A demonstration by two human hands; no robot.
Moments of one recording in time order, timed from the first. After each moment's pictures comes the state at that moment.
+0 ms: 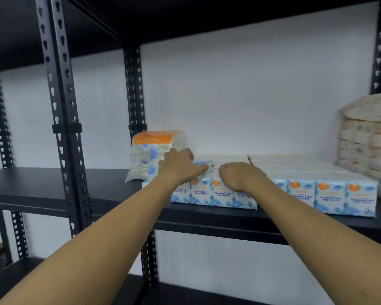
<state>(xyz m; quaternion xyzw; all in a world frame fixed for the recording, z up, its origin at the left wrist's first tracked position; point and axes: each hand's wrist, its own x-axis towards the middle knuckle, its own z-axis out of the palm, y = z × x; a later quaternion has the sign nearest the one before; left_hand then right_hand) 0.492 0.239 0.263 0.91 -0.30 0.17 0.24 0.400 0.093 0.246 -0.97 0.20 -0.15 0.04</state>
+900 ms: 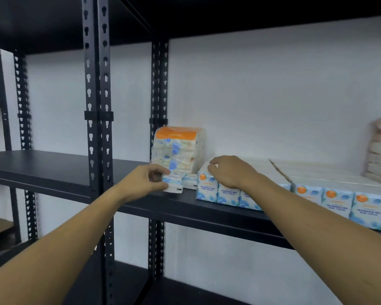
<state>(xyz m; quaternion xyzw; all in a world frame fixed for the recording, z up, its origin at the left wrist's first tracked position) 0.559 0.396 0.215 0.83 -0.38 0.05 0.41 0.442 0.167 0.260 -0.97 0.12 -0.18 0.07</state>
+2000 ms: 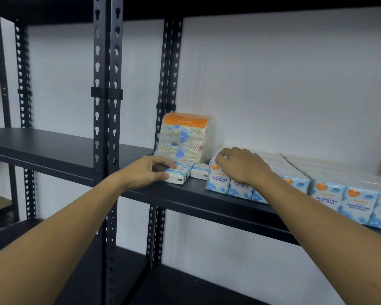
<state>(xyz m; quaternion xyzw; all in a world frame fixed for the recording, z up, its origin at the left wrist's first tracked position) 0.584 0.404 0.202 0.82 -0.40 0.00 0.40 0.465 0.161 0.242 -0.97 0.13 -0.21 0.02</state>
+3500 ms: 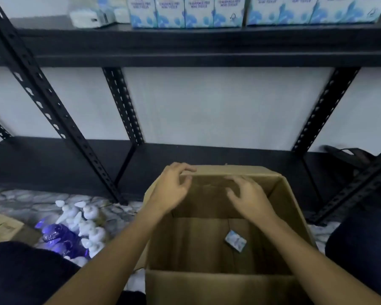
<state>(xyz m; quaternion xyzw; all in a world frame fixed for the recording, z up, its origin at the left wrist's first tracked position) 0.354 0.328 -0.102 0.83 -0.40 -0.06 0.39 0.204 0.151 -0.132 -0.92 0.23 -0.13 0.29</state>
